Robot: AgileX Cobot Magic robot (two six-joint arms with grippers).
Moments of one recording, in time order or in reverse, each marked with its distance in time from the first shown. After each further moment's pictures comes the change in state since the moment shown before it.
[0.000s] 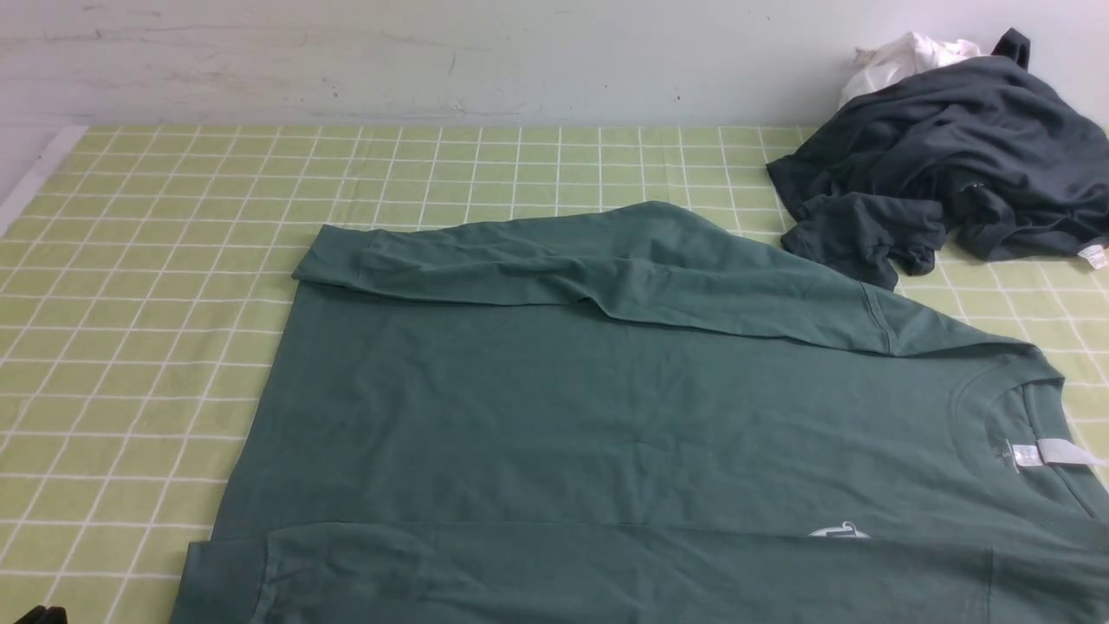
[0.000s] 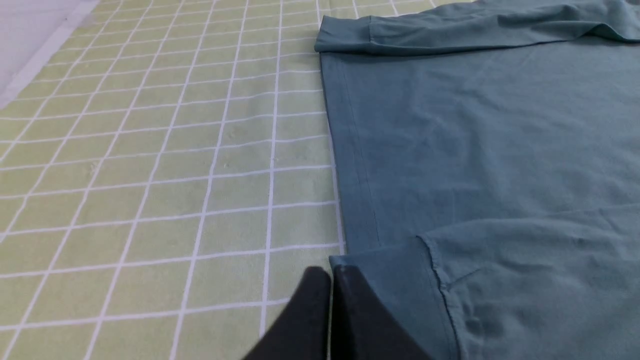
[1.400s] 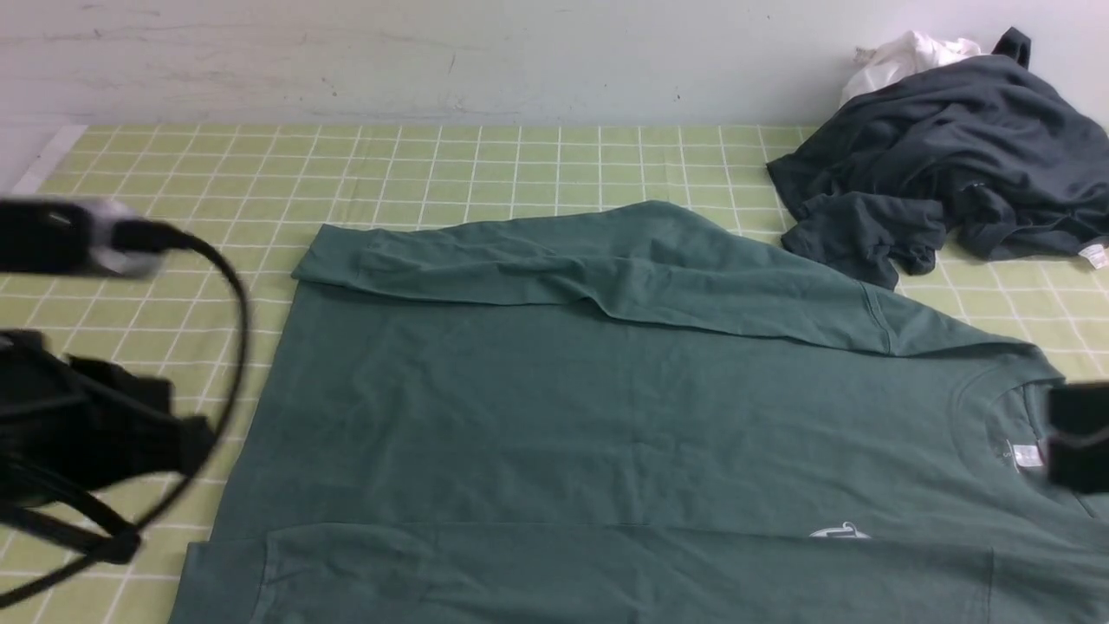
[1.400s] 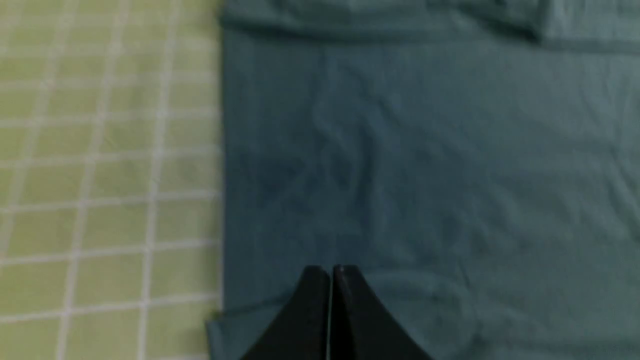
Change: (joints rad) right arm 0.241 0.950 -0.690 0.045 0.315 -0.111; left arm -0.224 0.952 -0.704 0.051 0.253 -0.243
